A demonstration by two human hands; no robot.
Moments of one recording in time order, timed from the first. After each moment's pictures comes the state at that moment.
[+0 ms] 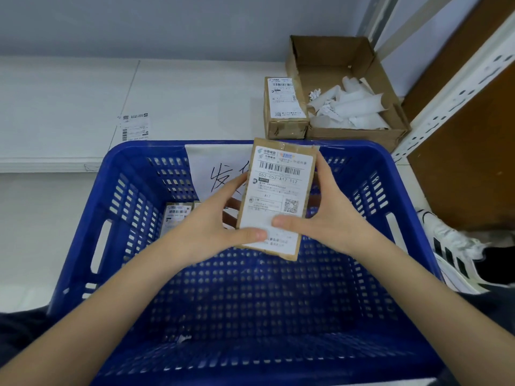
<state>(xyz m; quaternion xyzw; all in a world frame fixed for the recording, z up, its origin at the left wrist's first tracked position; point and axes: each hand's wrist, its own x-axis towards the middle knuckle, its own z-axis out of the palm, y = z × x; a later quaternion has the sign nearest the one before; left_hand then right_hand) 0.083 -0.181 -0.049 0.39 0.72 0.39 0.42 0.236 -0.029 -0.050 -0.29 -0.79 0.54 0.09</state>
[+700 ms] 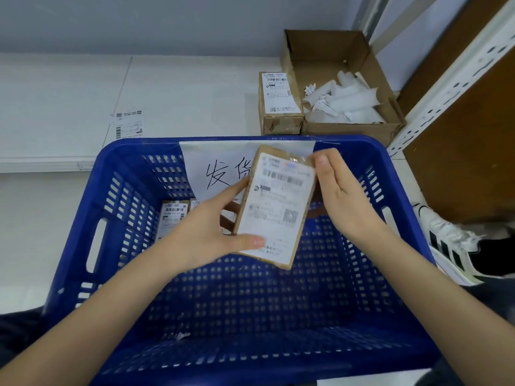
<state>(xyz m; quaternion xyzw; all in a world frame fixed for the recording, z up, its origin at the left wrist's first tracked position) 0.090 -0.185 -0.049 0.41 0.73 0.37 0.40 0.239 -0.026 -0.039 -0.31 -0.77 0.51 0.20</state>
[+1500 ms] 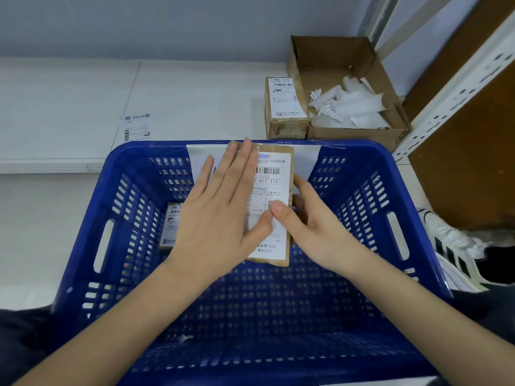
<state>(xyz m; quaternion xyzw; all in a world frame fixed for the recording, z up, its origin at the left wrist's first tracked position) 0.105 -0.178 -0.046 0.58 0.80 0.16 -0.08 0.231 -0.065 -0.042 -0.25 -0.71 0.65 0.11</state>
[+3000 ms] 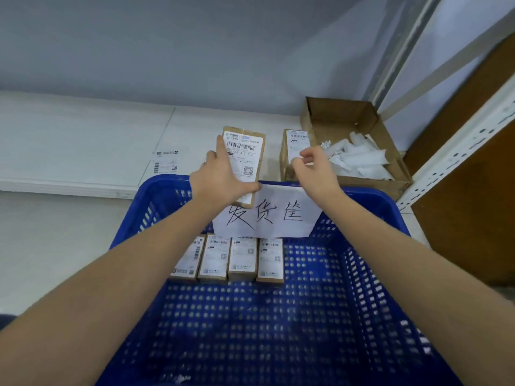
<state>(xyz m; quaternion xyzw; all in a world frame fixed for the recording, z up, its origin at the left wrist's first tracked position) -0.003 -0.112 -0.041 0.31 0.92 0.21 0.04 0.123 0.019 -0.029 -0.41 -0.78 0.43 0.21</state>
